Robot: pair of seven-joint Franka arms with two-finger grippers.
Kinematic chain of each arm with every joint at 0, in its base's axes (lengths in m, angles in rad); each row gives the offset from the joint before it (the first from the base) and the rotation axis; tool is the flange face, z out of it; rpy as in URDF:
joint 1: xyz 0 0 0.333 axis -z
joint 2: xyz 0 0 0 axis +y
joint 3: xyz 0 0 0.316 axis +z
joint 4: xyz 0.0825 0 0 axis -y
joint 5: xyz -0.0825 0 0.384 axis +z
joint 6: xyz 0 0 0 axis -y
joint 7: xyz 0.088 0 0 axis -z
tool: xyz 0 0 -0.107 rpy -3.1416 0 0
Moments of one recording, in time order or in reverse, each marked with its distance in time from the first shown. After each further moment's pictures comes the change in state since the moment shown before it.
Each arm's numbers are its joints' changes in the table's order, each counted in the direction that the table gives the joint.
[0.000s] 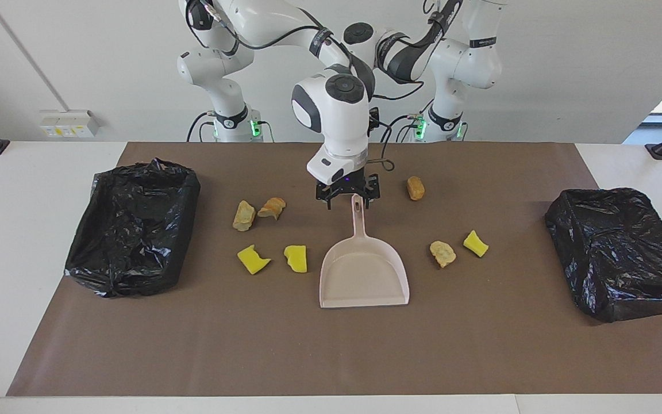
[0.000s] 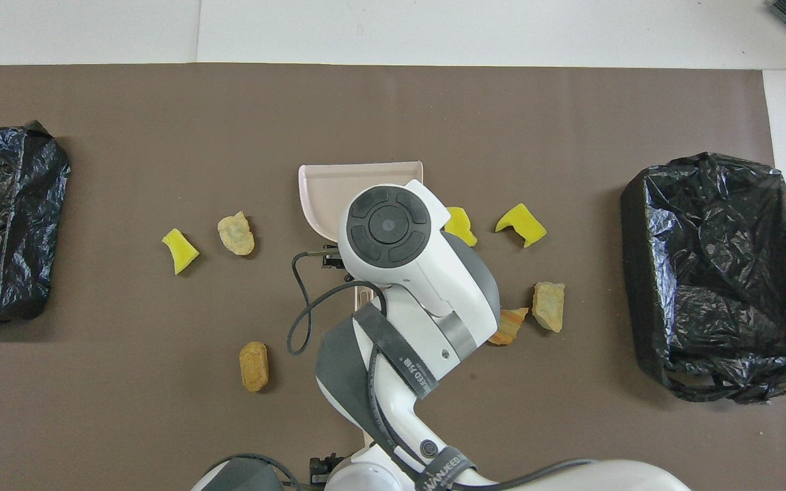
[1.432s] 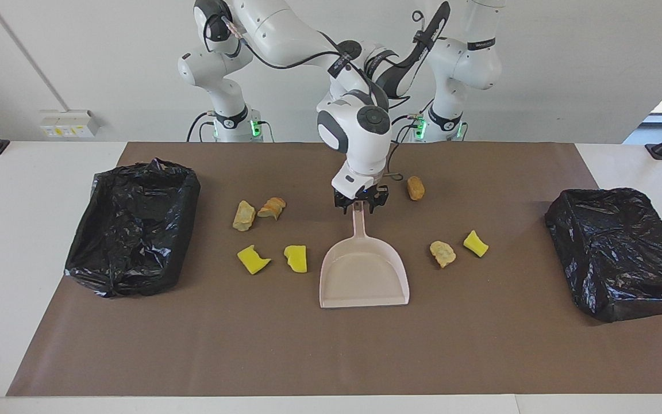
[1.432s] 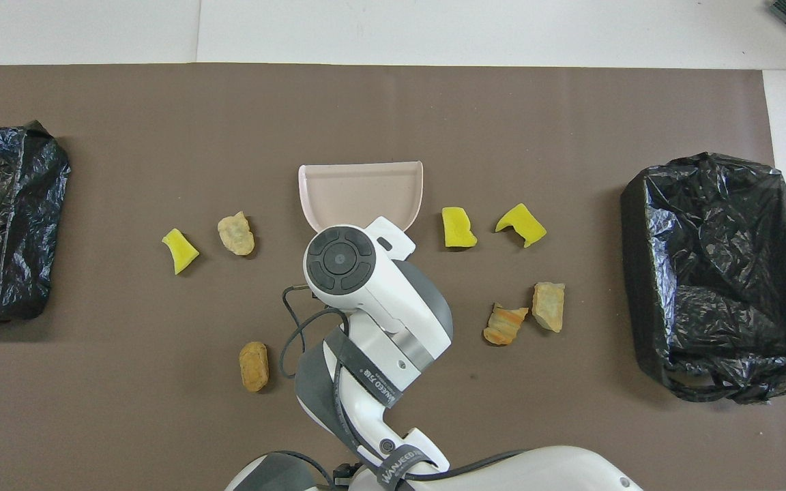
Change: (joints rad) left arm 0.063 0.101 0.000 -0.018 -0.040 0.104 -0.029; right arm -0.051 0.069 0.001 -0.052 -0.022 0.030 0.001
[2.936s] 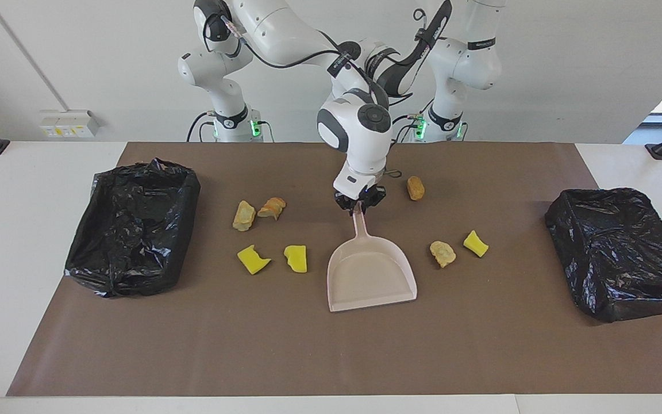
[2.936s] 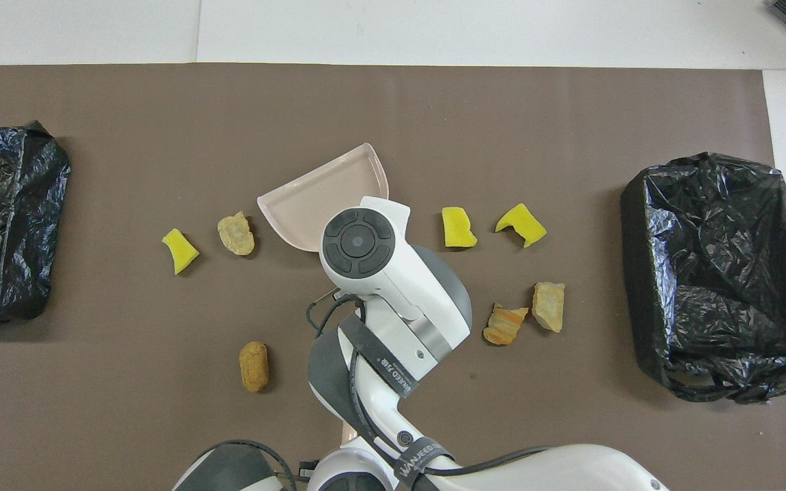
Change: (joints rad) left arm -0.087 -0.107 0.033 0.012 -0.001 -0.220 0.153; right arm 0.041 -0.026 -0.004 0.016 -0.003 -0.041 -0.546
